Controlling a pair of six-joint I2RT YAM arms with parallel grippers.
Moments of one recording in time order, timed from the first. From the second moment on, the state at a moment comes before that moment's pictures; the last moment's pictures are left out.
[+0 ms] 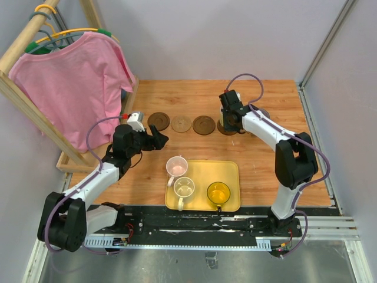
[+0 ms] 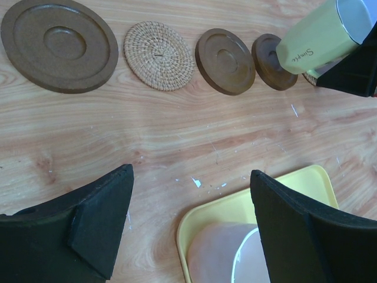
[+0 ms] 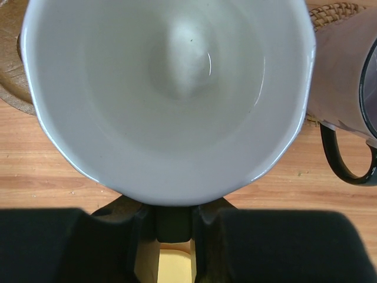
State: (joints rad) left arm -0.27 1.12 0.52 0.25 0.24 -0.44; right arm 0.45 1.81 1.40 -0.59 0.28 0.31
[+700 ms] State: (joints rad) left arm -0.27 1.16 0.54 0.26 0.25 -0.44; right arm 0.41 1.87 1.40 -0.56 0.22 0.33
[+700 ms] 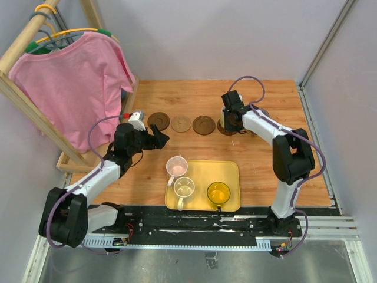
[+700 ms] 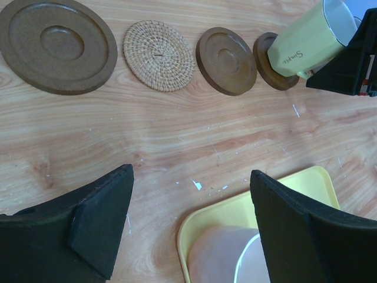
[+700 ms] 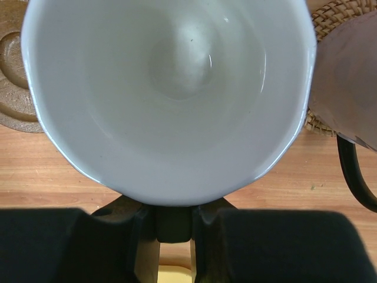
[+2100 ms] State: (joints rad) left arm -0.27 1.09 0.54 0.25 0.29 -0.44; right arm 0.52 1.54 1.25 -0.60 0.25 0.35
